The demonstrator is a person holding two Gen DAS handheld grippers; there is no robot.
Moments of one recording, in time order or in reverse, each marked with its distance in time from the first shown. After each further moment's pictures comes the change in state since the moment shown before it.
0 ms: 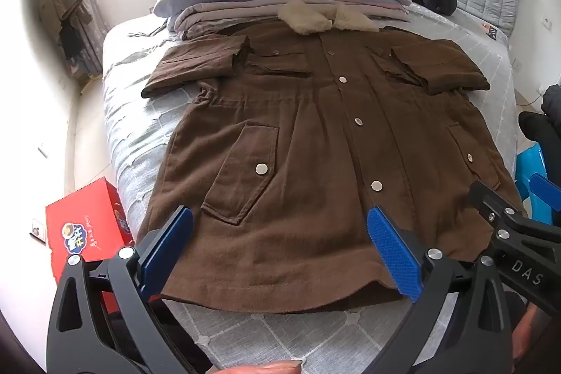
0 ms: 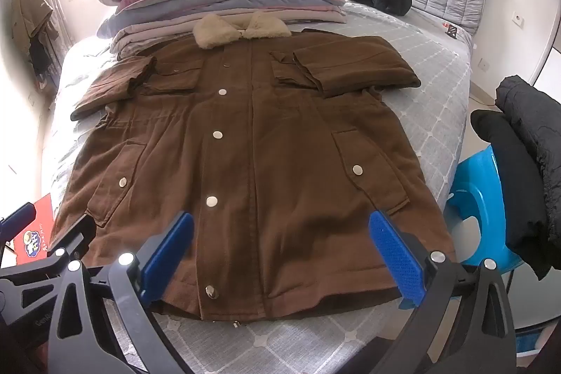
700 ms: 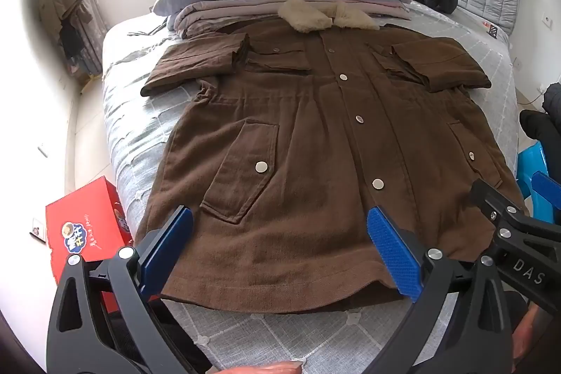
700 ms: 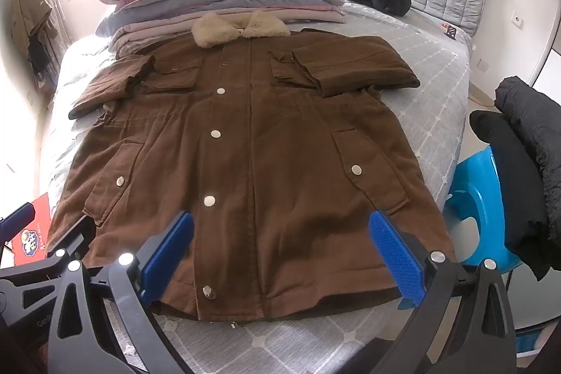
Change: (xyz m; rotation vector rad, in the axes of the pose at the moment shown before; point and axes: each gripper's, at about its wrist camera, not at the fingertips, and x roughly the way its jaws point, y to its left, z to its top) left arm 0.000 0.000 0.000 -0.001 0.004 0.000; right arm 0.001 0.001 0.000 -0.003 -0.004 -0.008
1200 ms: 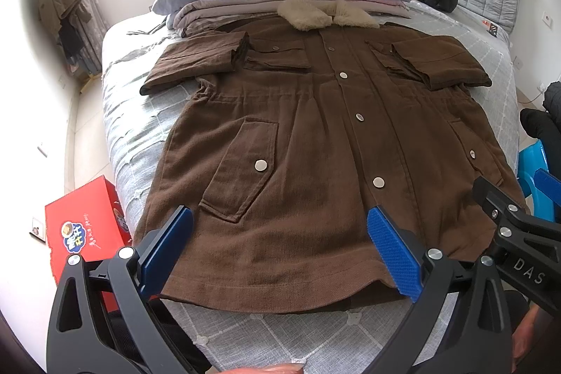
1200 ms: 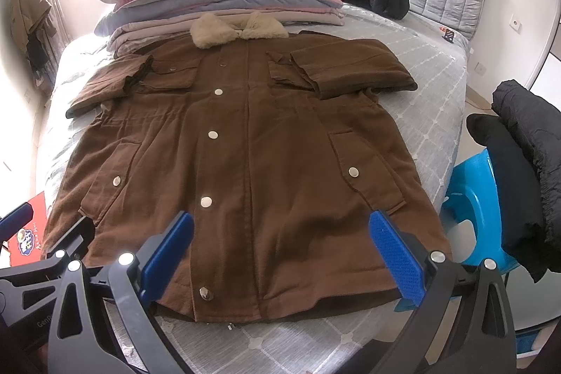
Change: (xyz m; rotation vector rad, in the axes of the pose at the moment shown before) left arm 0.000 0.000 0.000 0.001 0.002 0.001; right arm 0.000 0.000 -0.002 -0.010 -0.009 -0.017
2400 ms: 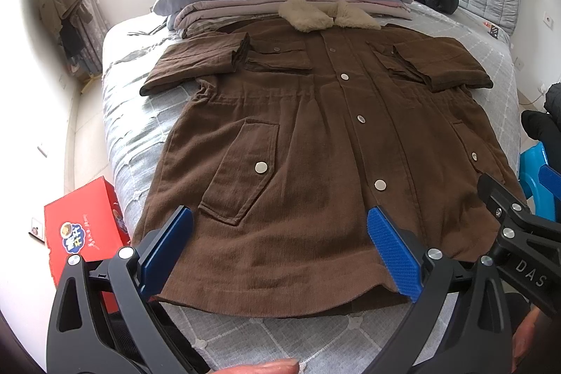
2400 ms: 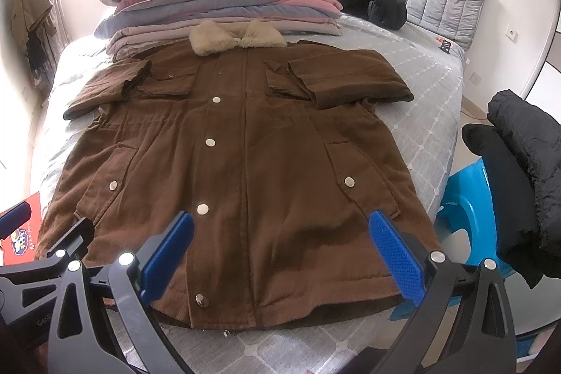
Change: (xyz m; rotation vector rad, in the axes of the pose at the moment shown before) left arm 0.009 -0.003 -0.006 0.004 -0.006 0.000; right arm -0.003 0.003 0.002 -0.017 -0.042 -0.021
